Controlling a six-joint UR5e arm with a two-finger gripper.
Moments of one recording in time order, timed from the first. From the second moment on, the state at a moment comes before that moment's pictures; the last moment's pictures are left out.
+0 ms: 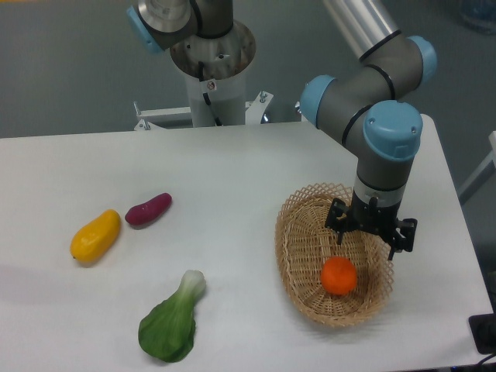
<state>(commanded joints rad) 2.62 -2.03 -1.51 -0.95 1.49 1.04</state>
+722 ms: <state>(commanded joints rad) 2.62 -2.07 -1.51 -0.92 1.49 0.93</state>
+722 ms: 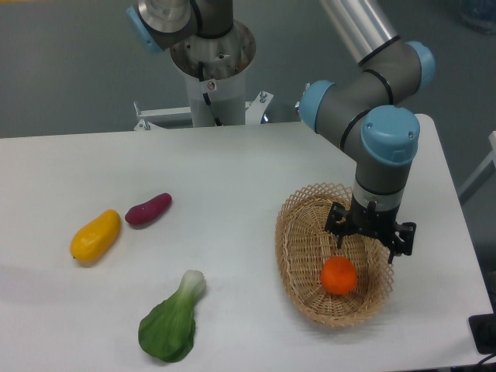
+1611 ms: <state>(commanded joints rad) 2.57 -2.14 -1.57 -0.79 1.50 0.85</state>
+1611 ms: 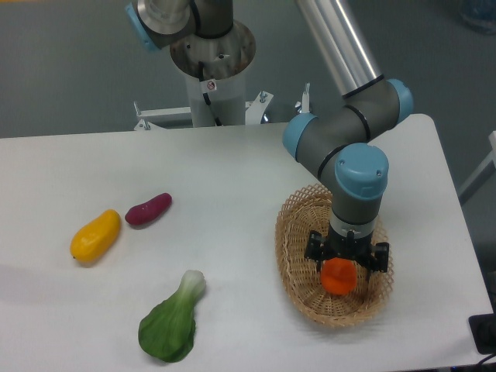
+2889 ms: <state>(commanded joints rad) 2.54 -2.15 -1.58 -0.73 1.57 0.87</state>
